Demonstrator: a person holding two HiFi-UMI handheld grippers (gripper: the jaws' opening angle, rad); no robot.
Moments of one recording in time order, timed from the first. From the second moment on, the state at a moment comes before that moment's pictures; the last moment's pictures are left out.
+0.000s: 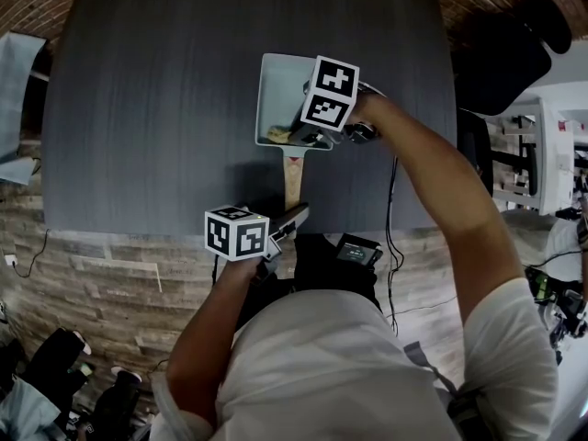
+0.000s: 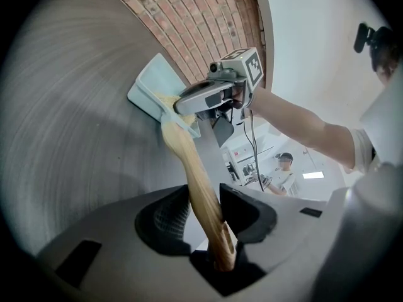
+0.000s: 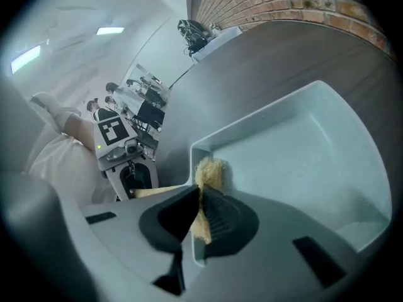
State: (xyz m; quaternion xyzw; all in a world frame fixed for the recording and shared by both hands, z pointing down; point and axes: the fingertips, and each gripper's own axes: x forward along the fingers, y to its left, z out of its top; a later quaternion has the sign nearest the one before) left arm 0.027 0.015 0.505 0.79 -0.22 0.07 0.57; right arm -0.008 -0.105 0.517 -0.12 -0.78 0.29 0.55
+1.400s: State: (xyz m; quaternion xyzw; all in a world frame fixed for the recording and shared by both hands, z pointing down) left arm 0.028 0.013 0.506 0.75 -0.26 0.04 0.60; right arm 0.032 -0.241 0.489 0.03 -0.75 -0.18 0.64
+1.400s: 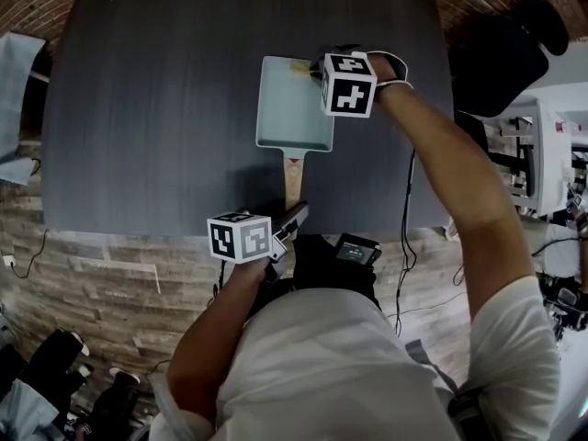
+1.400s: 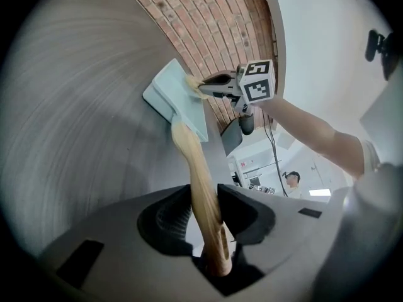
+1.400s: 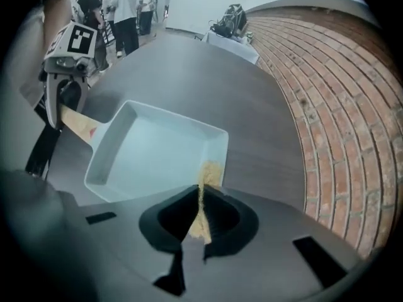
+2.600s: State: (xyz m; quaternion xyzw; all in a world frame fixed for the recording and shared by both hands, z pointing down) left arm 0.018 0.006 0.510 0.70 -0.33 0.00 0.64; right arm 0.035 -0.168 0.523 -0.02 -0.76 -0.04 0.64
